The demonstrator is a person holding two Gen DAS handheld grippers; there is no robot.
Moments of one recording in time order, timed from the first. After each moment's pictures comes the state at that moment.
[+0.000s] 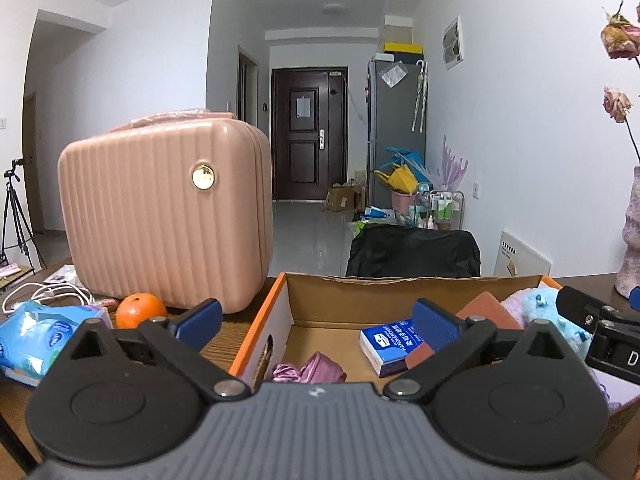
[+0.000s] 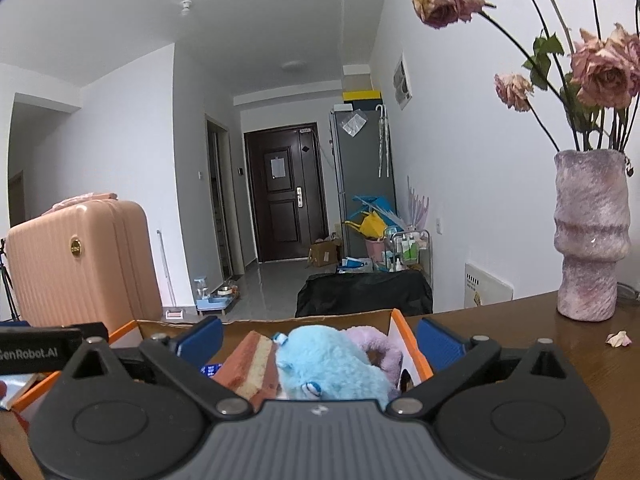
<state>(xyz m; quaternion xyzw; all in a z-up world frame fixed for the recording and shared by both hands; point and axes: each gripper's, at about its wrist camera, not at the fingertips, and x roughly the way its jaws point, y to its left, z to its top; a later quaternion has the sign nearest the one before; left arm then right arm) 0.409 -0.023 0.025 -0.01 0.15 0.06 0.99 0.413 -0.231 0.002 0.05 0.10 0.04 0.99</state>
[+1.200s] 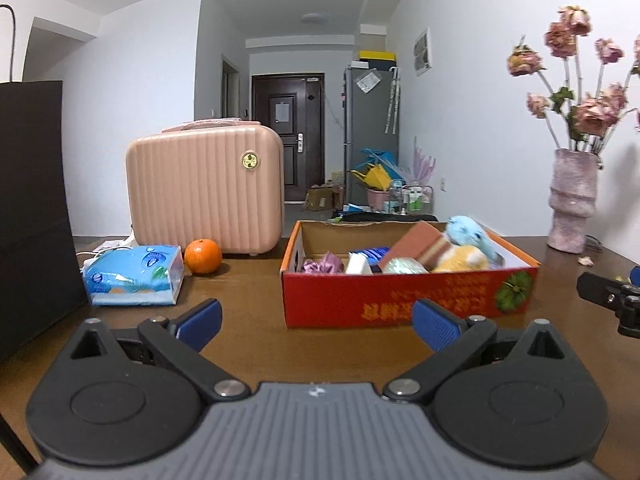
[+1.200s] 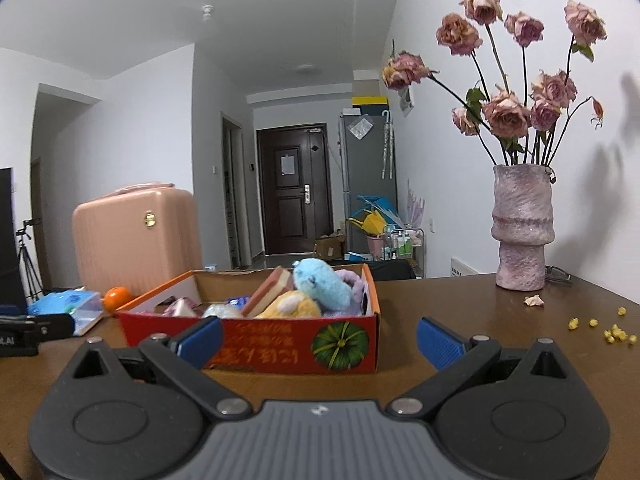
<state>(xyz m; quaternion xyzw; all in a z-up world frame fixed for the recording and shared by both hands) 0.188 -0.005 0.020 0.00 0.15 0.02 0.99 0.202 -0.254 0.001 0.03 0.10 0.06 0.99</state>
